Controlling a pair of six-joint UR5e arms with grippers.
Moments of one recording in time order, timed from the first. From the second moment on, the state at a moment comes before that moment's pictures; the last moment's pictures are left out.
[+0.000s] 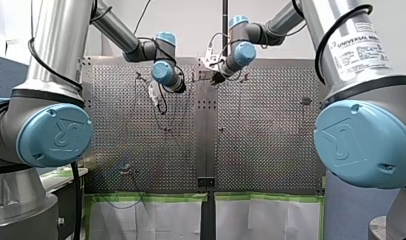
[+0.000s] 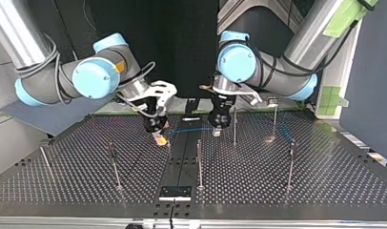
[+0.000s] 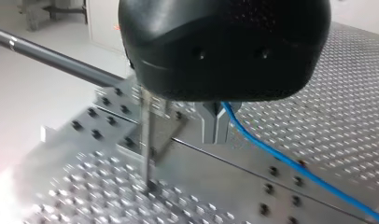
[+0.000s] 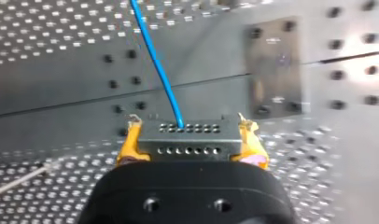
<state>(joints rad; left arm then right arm) -0.36 -1.74 -1.69 -2.89 -1.78 -2.00 2.20 -1.19 1.25 0.09 1.43 1.80</state>
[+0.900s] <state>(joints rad) -0.33 -1.71 -1.66 -2.83 -1.69 -2.03 2.18 -1.21 1.25 0.07 1.40 1.79</state>
